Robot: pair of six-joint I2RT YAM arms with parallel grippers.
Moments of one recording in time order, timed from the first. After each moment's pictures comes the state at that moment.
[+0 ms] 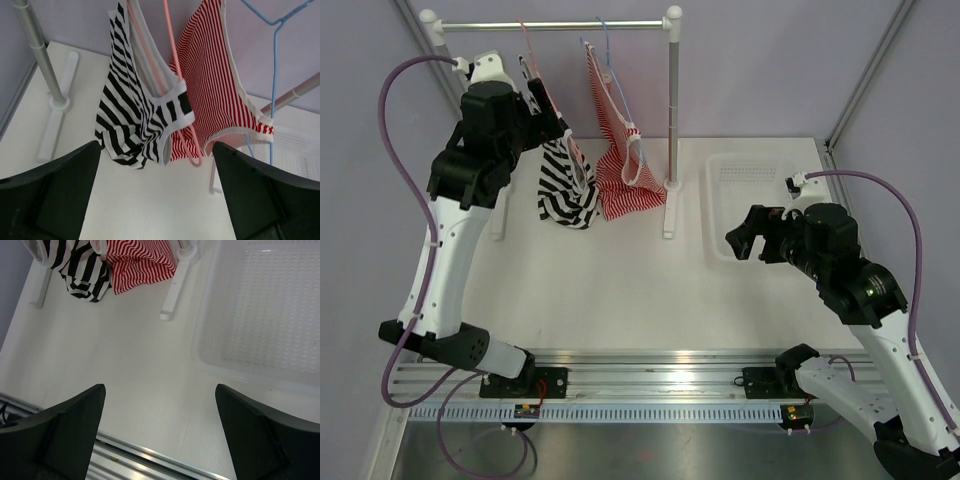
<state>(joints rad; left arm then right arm) -0.33 1.39 1.95 -0.88 -0.36 -0.39 0.46 0.81 1.18 -0.81 0.04 0.39</state>
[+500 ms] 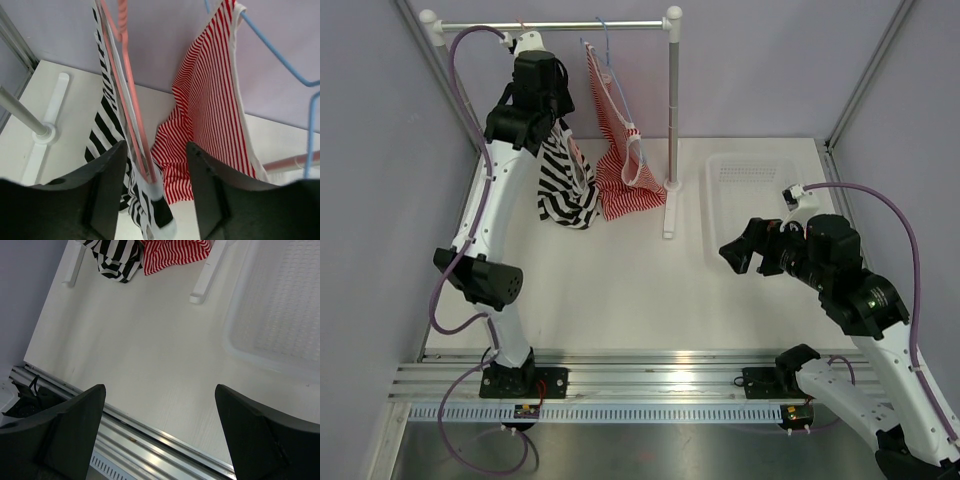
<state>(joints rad) -0.30 1.84 2.29 -0.79 -0.40 -0.36 0.46 0.75 1.11 -0.79 -0.13 0.43</state>
